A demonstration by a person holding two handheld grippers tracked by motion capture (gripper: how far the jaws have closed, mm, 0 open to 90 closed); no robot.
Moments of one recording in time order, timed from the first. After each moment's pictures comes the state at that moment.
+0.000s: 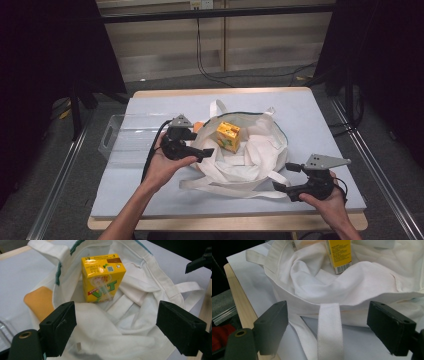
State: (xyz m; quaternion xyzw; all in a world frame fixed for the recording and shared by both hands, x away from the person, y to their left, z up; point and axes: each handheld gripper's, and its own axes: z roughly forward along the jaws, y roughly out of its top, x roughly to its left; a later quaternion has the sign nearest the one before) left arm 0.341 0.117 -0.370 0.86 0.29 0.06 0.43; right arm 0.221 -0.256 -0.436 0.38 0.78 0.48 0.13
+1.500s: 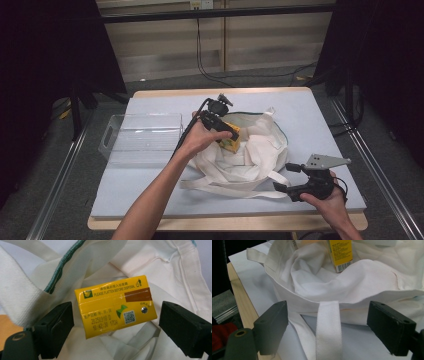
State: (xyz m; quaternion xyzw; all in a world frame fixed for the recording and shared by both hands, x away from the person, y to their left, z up) left arm 0.421 0.015 -0.377 0.90 0.34 0.01 0.26; right arm 0.222 -0.258 -0.439 0.37 0.79 0.48 0.12
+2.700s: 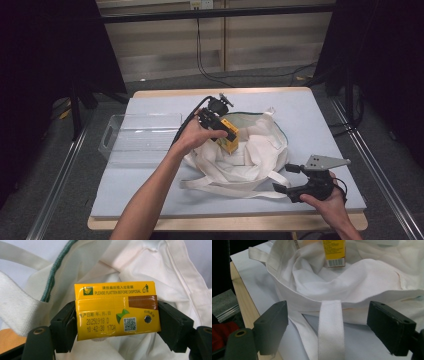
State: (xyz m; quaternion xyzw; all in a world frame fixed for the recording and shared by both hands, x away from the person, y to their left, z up) left arm 0.425 0.023 -0.369 0.94 0.24 -0.01 0.25; right arm 0.221 -0.257 -0.440 0.37 0.79 0.48 0.12
